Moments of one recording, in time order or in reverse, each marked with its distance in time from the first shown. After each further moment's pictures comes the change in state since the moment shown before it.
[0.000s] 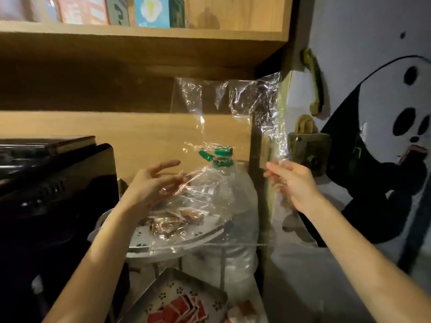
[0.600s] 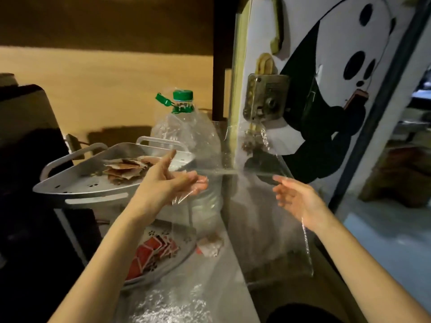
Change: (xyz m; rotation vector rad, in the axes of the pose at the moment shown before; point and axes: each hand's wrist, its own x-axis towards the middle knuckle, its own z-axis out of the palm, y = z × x) left_hand -0.078 -0.062 0.087 0.030 -0.153 -0.052; right_hand -0.122 0.077 -0.112 0.142 0.074 0.348
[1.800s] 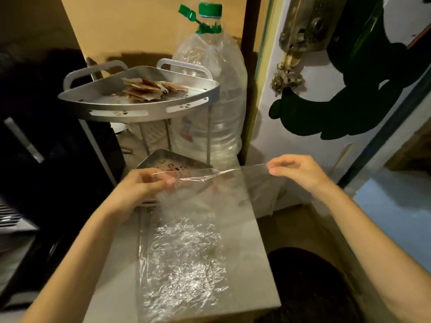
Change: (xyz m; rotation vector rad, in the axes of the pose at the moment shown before) left_hand -0.086 -0.106 -0.069 0.261 0.006 -0.252; right_hand -0.018 0.067 0.005 -0.787 -0.243 -0.114
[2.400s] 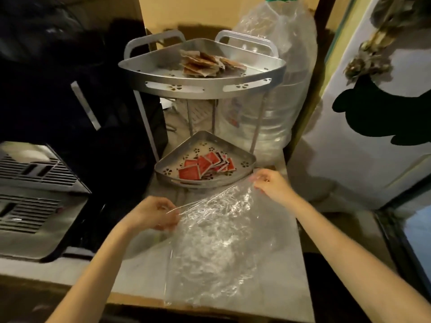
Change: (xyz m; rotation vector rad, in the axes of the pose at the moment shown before) left_hand -0.037 -0.095 -0.031 0.259 0.067 -0.507; right_hand 0.064 0.040 0.149 -0.068 -0.219 0.101
